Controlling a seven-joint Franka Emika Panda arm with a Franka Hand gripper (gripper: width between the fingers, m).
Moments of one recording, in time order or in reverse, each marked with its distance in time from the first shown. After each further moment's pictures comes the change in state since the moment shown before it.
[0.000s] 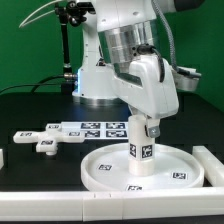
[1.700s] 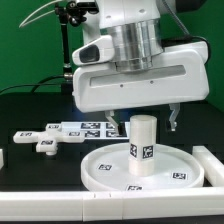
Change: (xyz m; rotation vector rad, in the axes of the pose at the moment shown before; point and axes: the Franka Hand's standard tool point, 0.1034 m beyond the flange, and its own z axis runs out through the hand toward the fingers) arm 0.007 -0.006 -0.003 -0.038 0.032 -1.179
